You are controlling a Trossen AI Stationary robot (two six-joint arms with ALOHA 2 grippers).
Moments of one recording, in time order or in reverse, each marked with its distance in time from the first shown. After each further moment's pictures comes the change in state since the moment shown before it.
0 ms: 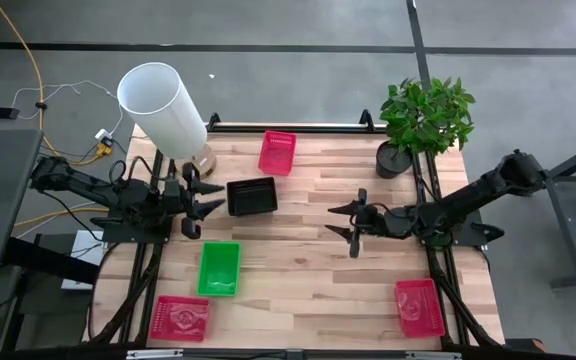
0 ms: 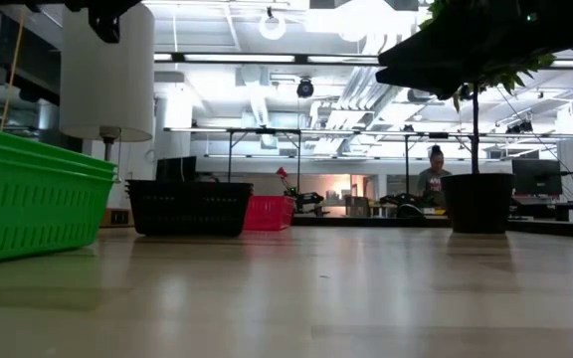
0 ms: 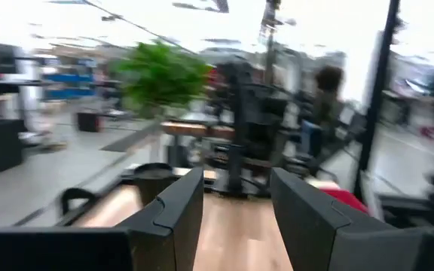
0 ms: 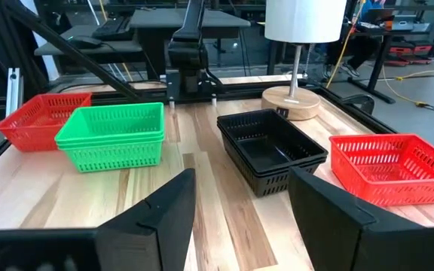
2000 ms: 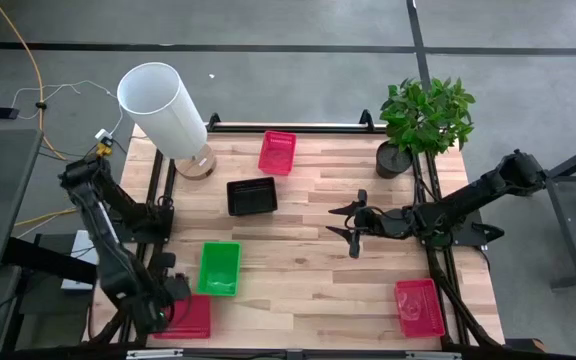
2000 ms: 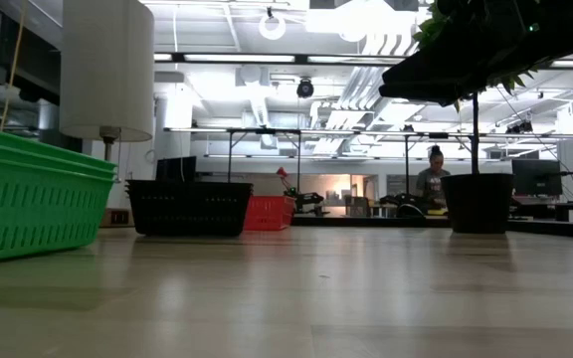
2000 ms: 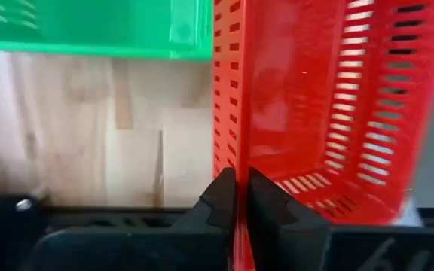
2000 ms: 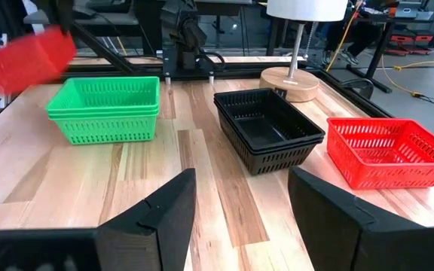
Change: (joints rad) left arm -0.757 0.883 0.825 -1.556 0.392 -1.123; right arm 0.000 0.001 0.000 -0.078 -0.001 -0.004
